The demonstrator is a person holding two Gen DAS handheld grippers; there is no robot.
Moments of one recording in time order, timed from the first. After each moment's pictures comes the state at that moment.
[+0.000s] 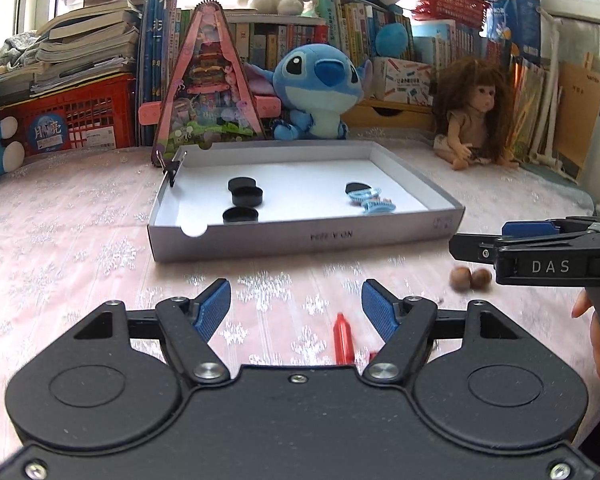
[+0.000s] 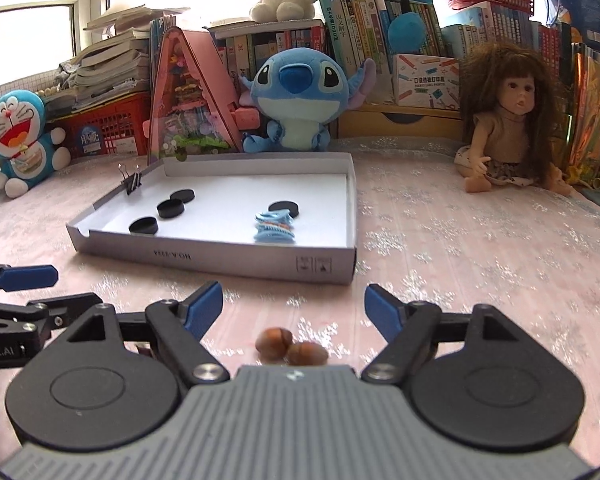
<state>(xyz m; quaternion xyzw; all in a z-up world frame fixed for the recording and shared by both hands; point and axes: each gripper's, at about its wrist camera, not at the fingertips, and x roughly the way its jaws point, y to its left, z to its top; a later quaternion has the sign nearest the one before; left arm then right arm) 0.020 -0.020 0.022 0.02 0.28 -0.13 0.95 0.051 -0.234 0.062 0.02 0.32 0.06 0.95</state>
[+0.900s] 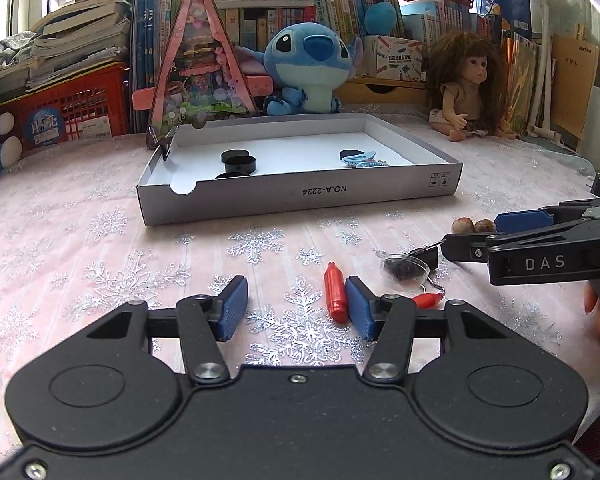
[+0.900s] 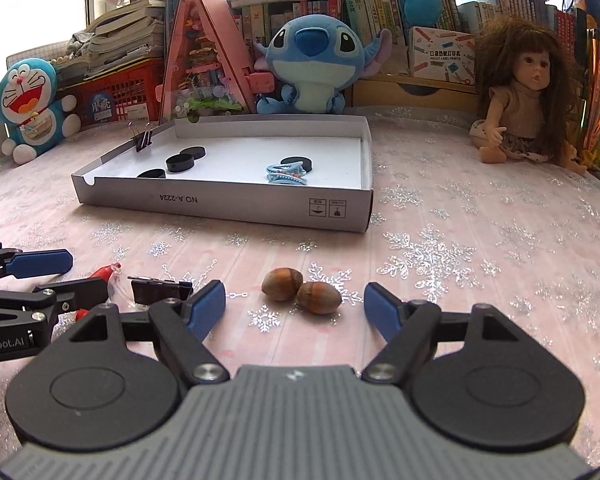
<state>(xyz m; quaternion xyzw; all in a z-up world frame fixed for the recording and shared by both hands) 0.010 -0.025 -0.008 0.04 0.28 -0.13 0.95 0.043 -0.231 0.035 0.01 0.34 0.08 0.94</state>
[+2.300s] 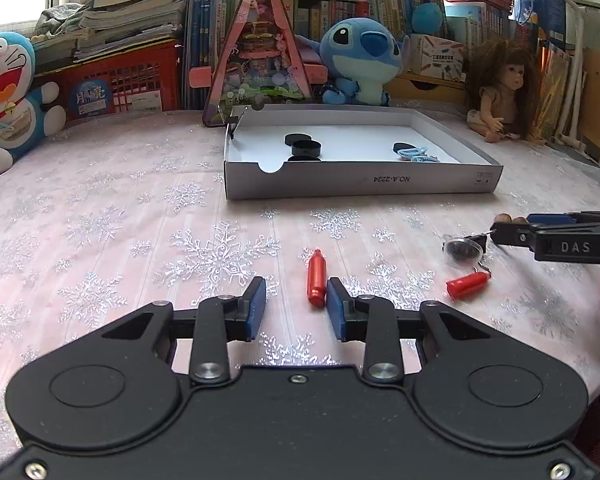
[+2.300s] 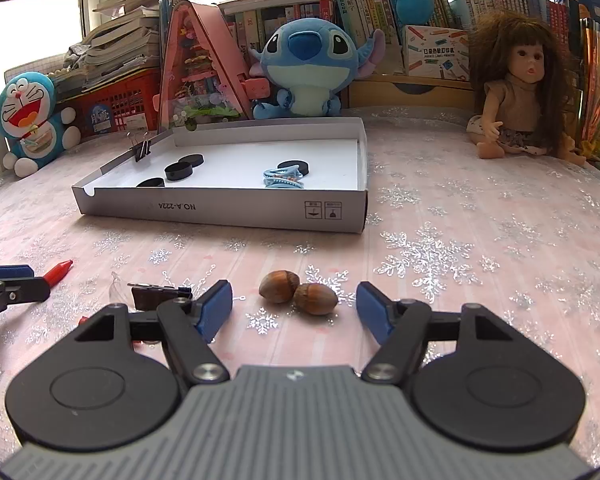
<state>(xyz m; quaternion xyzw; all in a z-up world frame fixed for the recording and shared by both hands) -0.003 0.029 0.006 0.02 0.31 -0.09 0.94 0.042 -0.238 0.035 0.02 0.34 0.08 0.94</state>
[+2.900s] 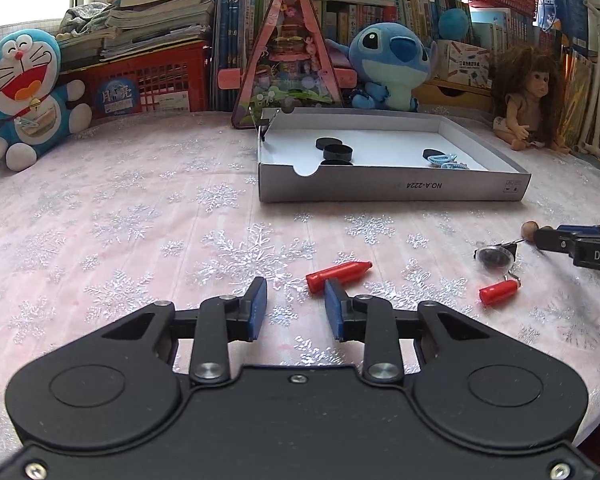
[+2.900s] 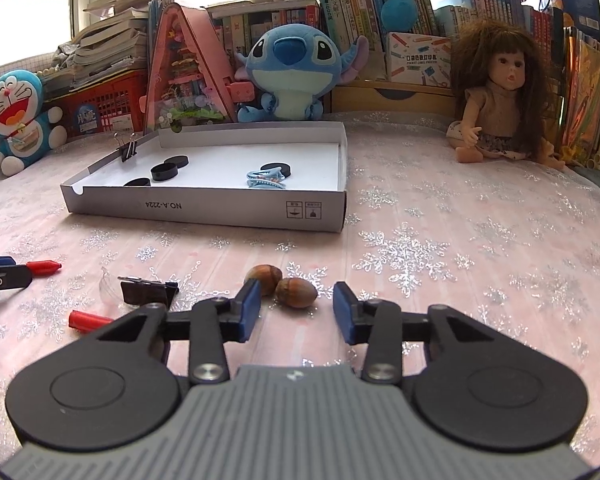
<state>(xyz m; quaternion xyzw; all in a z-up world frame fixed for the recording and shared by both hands) 0.002 0.037 0.005 0.01 0.31 -0.06 0.95 0.034 -0.239 0.038 0.01 0.33 0.05 0.94</state>
